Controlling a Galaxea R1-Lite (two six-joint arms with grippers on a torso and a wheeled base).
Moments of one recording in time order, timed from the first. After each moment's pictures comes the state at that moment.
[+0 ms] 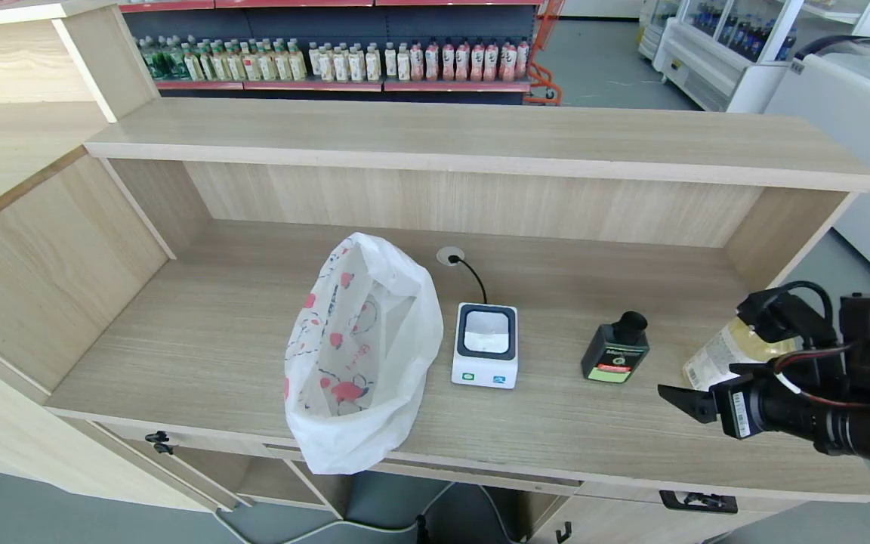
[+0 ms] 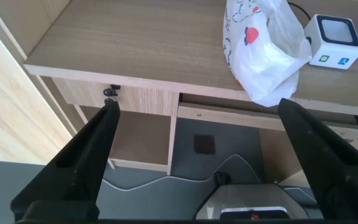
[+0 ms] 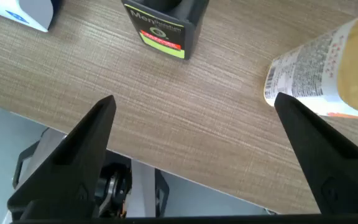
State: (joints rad) left arm -0.01 0.00 0.00 0.01 -0.05 -0.07; right arm 0.16 1.53 -0.50 -0.51 0.03 -0.15
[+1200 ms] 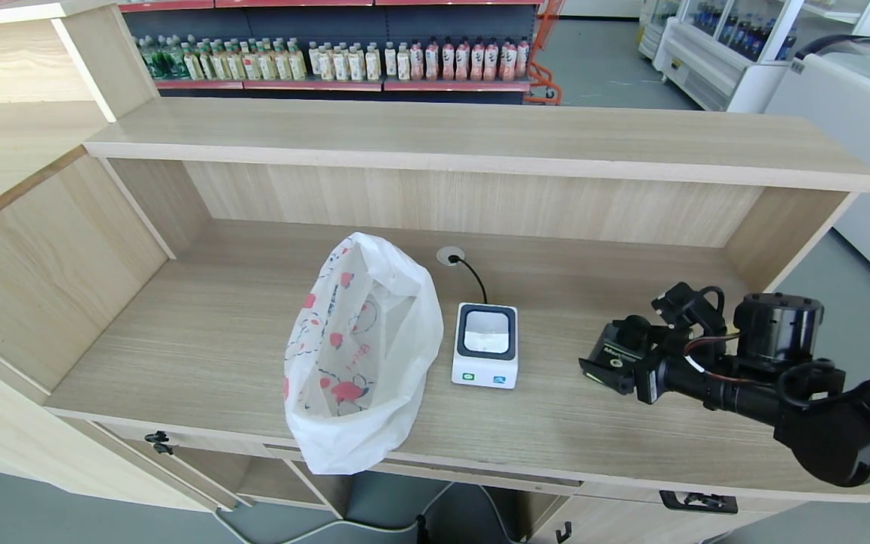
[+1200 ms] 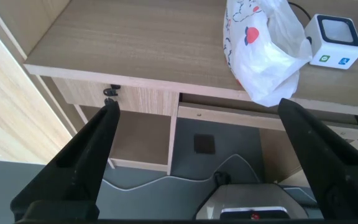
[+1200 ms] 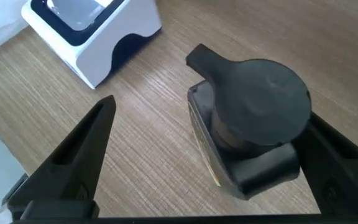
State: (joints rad) left arm -0.01 0.00 0.00 0.01 -0.05 -0.07; right arm 0.13 1.98 -0.57 -1.10 0.46 -0.29
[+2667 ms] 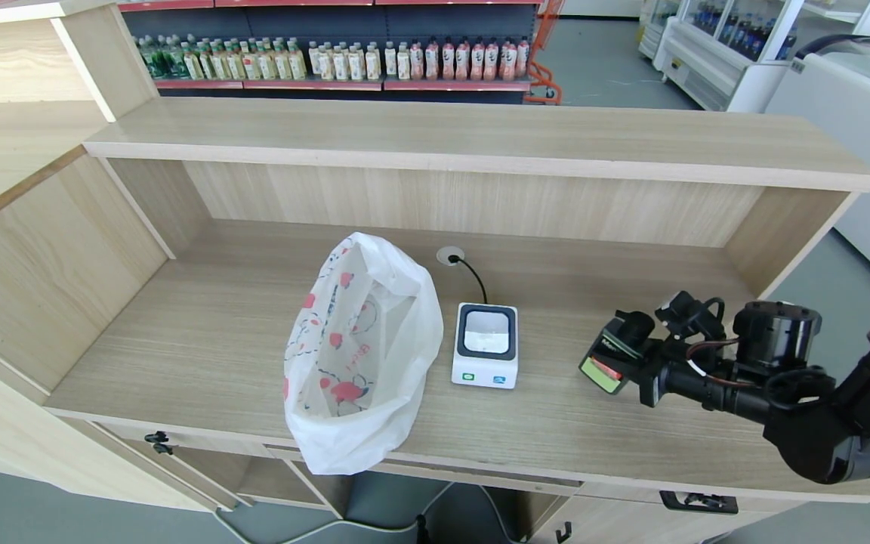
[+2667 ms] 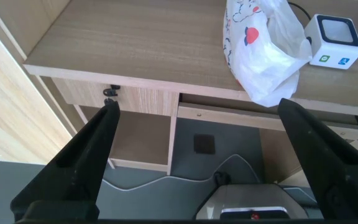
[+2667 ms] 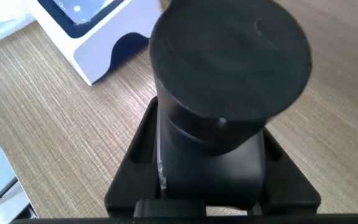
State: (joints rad) left arm -0.01 0.00 0.00 0.01 -0.05 -0.07; right arm 0.07 2.07 -0.58 -1.23 0.60 -0.33
